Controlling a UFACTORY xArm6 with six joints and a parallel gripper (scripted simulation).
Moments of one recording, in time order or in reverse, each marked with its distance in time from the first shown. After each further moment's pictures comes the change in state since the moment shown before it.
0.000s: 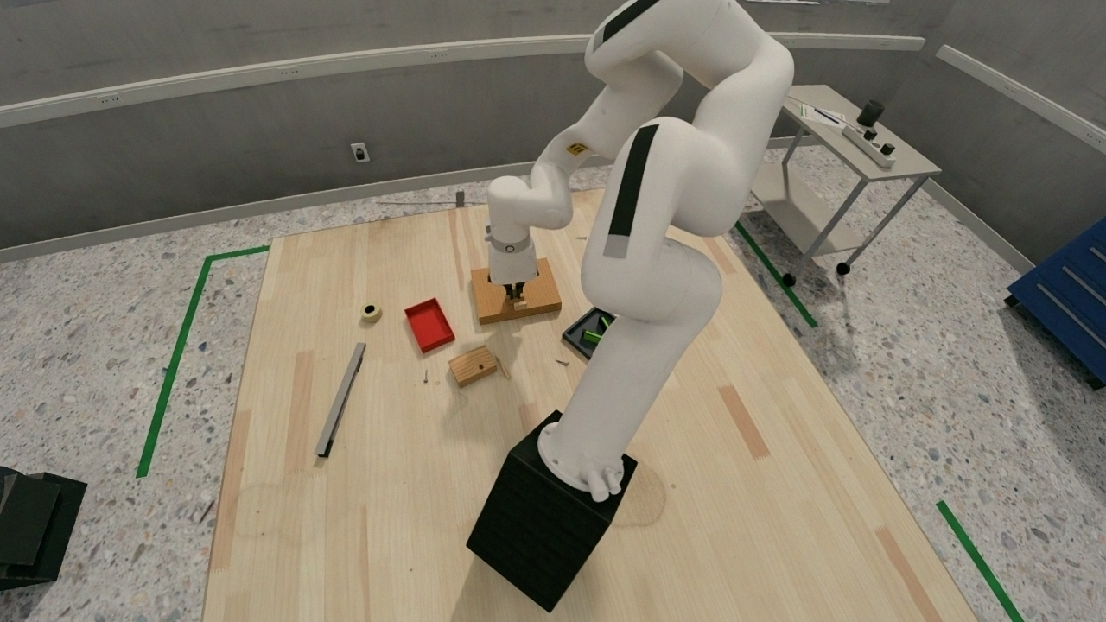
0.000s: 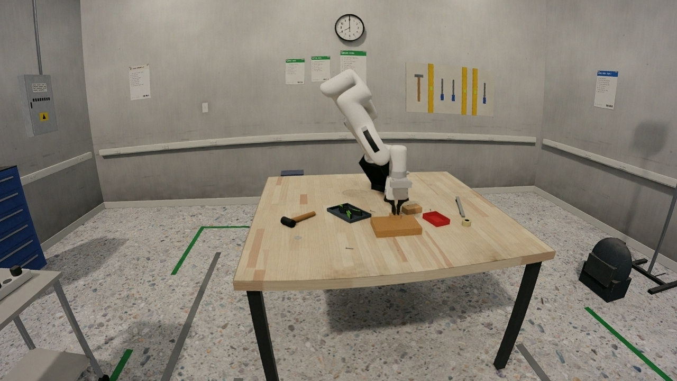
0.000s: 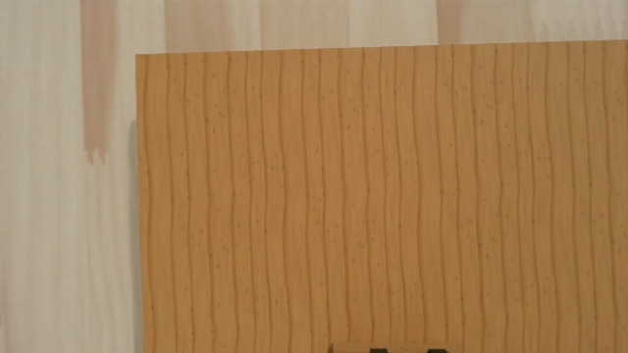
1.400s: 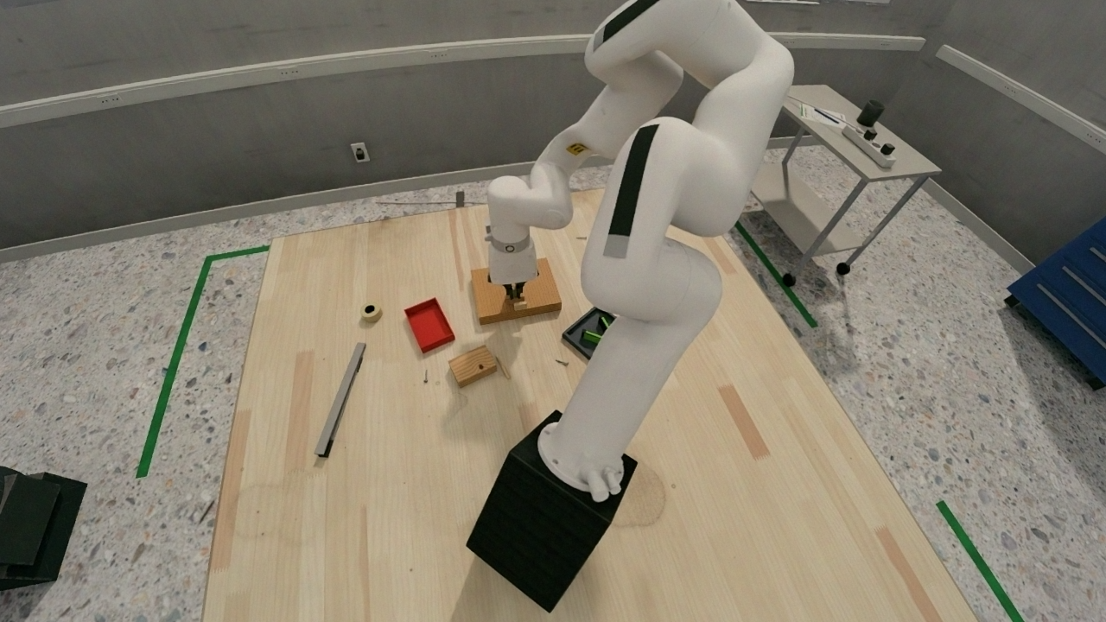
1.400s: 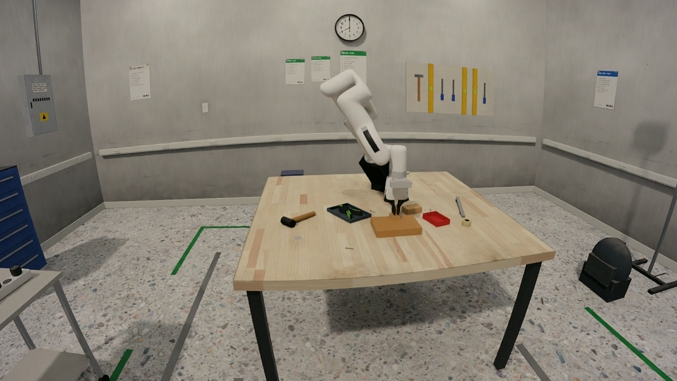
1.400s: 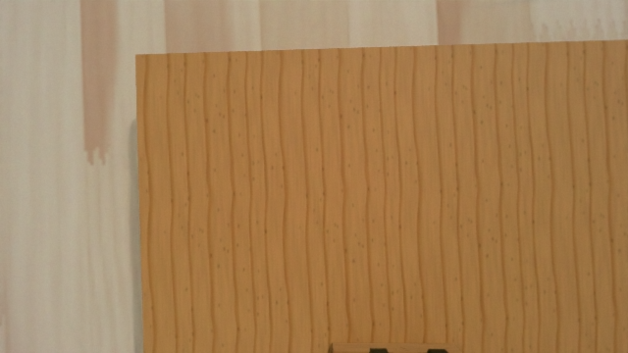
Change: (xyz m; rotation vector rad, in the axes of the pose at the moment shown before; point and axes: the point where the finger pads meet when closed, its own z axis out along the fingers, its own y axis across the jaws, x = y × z) arm 0.000 0.000 0.000 0.000 0.000 0.000
